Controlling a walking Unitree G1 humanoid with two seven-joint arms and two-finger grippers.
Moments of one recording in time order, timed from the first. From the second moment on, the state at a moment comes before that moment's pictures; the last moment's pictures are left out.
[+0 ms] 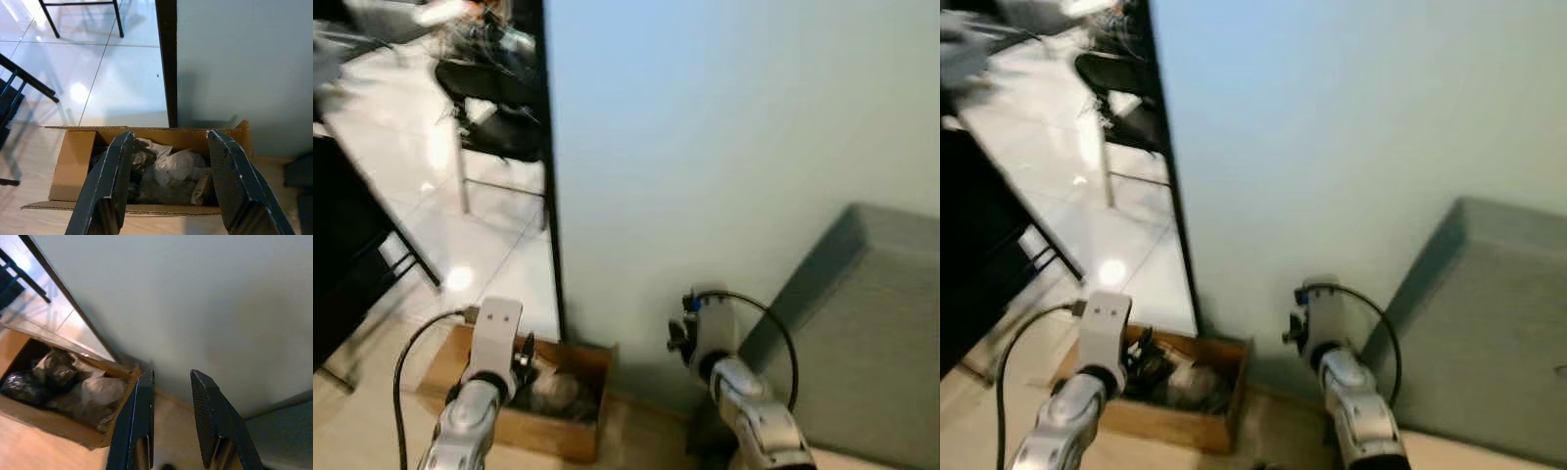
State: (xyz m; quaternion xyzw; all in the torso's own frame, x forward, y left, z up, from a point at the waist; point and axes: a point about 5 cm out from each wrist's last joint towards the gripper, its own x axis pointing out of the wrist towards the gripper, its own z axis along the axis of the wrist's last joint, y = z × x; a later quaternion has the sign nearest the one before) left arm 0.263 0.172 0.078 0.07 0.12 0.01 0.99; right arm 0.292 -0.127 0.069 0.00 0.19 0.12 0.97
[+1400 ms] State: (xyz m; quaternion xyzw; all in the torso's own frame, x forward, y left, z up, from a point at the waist) left arm 0.268 0.177 0.085 0.06 0.10 0.00 0.99; right arm 0.290 -0.112 0.073 0.02 0.21 0.17 0.96
